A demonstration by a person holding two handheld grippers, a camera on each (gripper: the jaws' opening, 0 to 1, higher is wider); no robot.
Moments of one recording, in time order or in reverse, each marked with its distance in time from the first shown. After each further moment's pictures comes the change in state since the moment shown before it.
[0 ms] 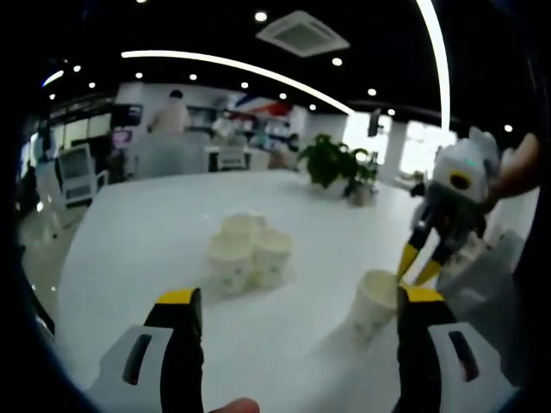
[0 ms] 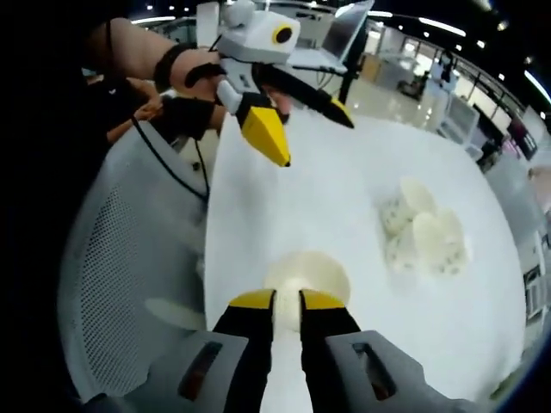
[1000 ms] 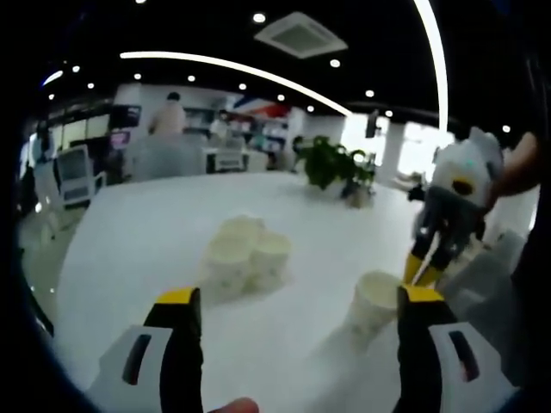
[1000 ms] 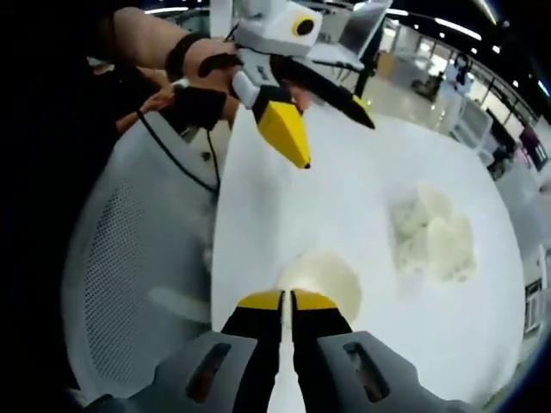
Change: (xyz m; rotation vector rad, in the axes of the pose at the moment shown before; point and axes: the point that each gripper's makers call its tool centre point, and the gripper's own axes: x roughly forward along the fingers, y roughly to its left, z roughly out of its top) left arm 0.001 -0.002 0.001 0.006 -0.004 -0.010; right arm 0.006 0.009 0.000 -0.046 0.047 0.053
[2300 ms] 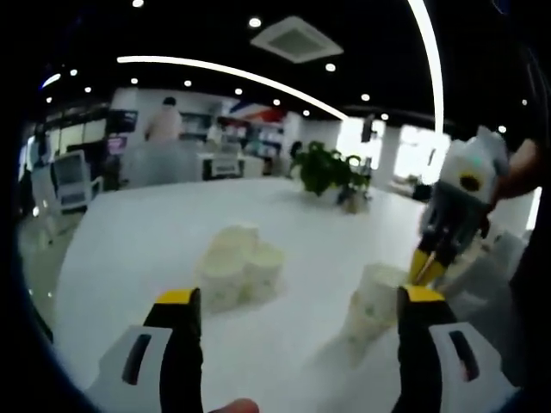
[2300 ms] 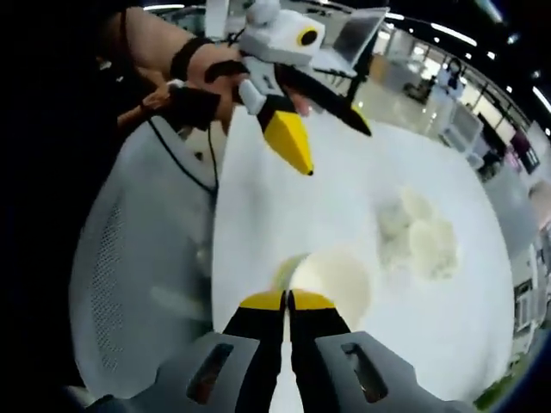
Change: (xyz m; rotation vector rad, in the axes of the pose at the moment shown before) left arm 0.004 -0.007 0.011 0.007 -0.020 -0.019; right arm -0.017 0.000 0.003 -0.016 0.002 -0.057
